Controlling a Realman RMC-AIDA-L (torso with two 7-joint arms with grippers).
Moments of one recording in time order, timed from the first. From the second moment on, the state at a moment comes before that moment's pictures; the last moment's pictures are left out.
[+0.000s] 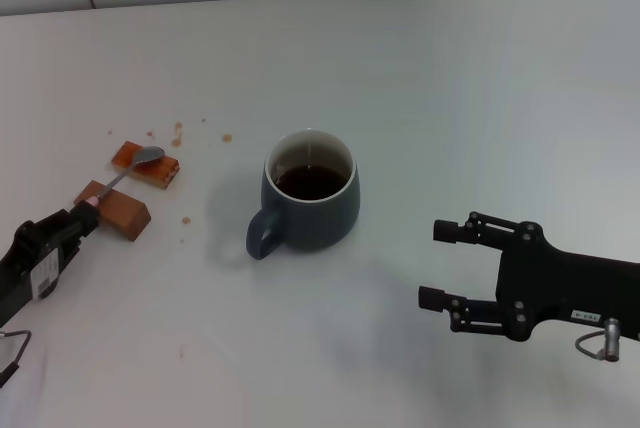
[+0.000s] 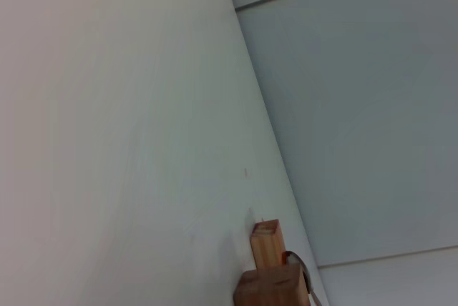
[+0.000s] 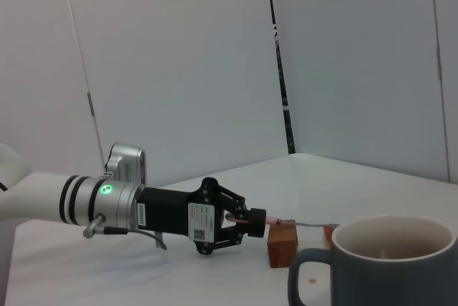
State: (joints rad) left arm -0.27 -2.06 0.23 0.16 1.85 1.34 -1.86; right arm 0.38 2.08 -0.64 -0.38 -1.96 -1.67 0.86
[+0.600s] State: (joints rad) left arm -0.27 -2.06 0.24 0.18 1.85 1.42 -1.81; right arm 0.37 2.08 -0.65 -0.39 -1.96 -1.69 0.86
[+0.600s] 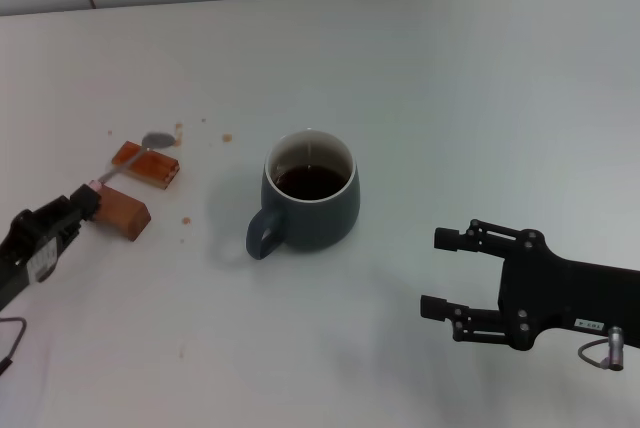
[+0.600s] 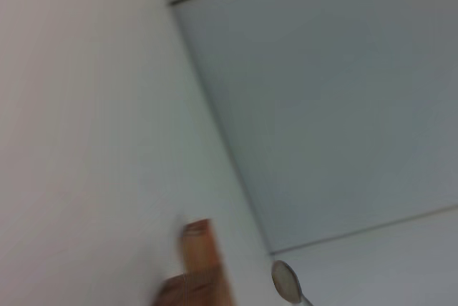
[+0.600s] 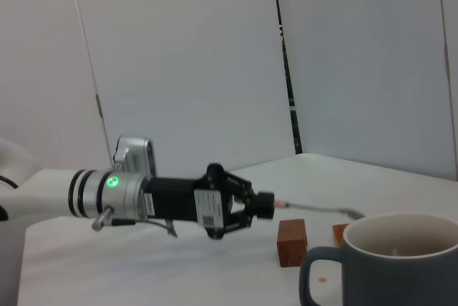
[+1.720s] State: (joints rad) left arm -0.54 -2.00 0.68 1.53 1.94 1.90 -2.09; right arm 0.31 2.09 -0.63 -0.46 -1.95 -1.77 0.86
